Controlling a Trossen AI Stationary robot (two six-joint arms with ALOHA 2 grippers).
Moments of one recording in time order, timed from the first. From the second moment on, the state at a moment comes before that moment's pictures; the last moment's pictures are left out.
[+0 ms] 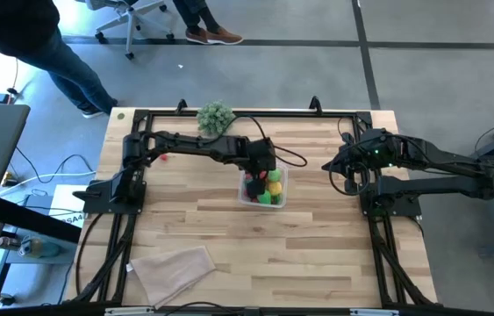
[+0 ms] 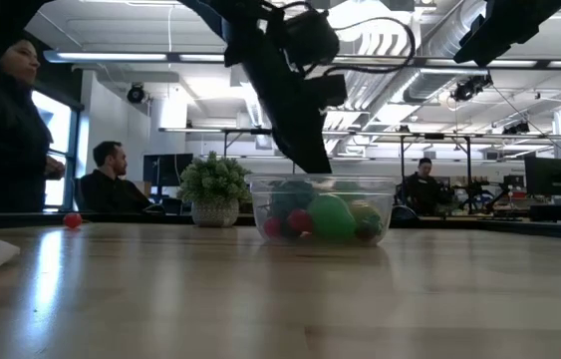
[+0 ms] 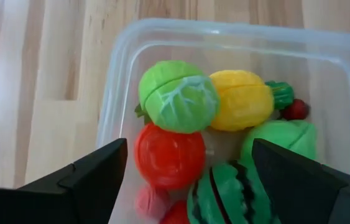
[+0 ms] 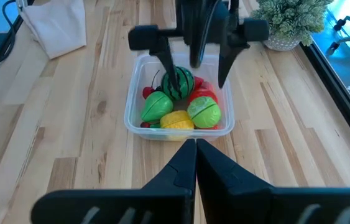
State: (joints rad) left arm 0.27 2.05 1.58 -0.57 0.03 0.17; right arm -0.20 0.67 0.81 -0.77 -0.11 -0.09
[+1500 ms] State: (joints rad) left arm 0.80 1.33 0.84 -1.12 -0.16 -0.56; right arm -0.20 0.67 0.81 -0.77 -0.11 -0.09
